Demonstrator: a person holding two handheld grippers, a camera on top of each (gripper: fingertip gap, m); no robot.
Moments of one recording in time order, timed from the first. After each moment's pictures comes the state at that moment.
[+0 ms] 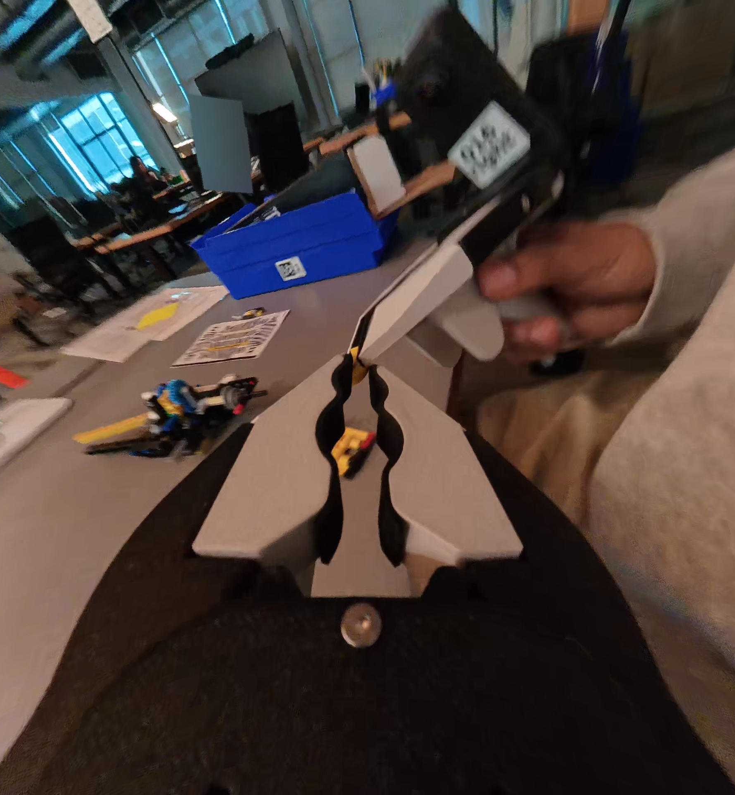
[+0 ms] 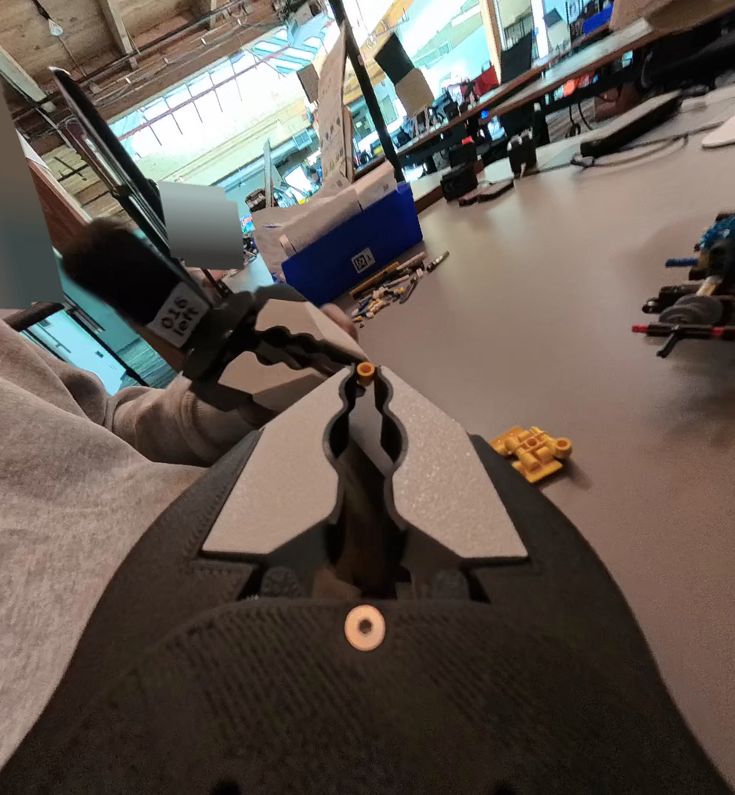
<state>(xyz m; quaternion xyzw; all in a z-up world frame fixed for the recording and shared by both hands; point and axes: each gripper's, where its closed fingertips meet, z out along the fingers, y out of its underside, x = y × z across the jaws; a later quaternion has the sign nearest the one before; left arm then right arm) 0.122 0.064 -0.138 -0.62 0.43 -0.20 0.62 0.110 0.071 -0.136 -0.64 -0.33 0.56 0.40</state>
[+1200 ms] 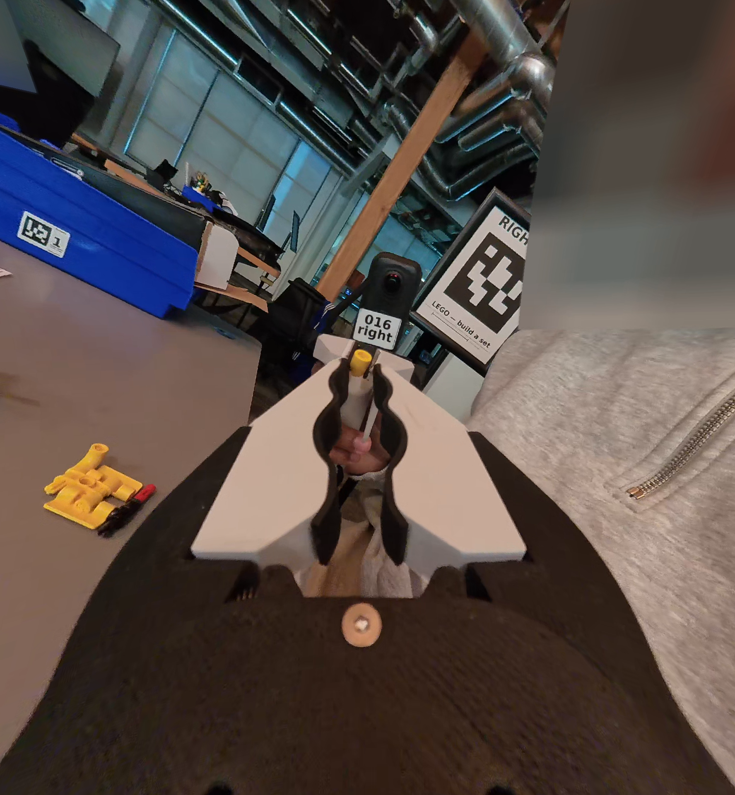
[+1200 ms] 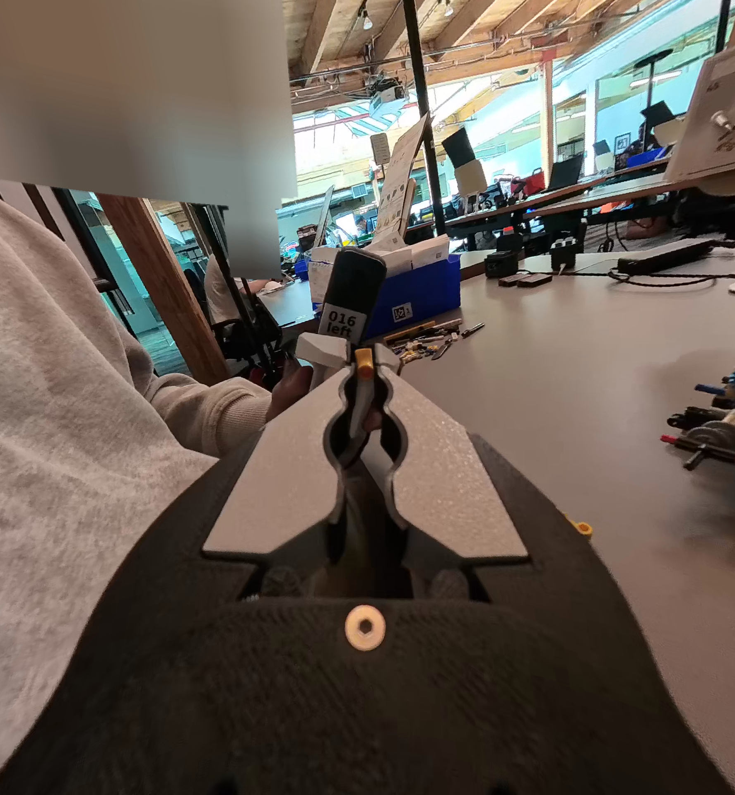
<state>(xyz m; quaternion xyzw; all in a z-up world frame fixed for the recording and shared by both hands) 0.120 0.044 -0.096 -0.56 0.22 -0.67 0.44 0.114 0.048 -0.099 -0.54 -0.38 0.58 0.48</state>
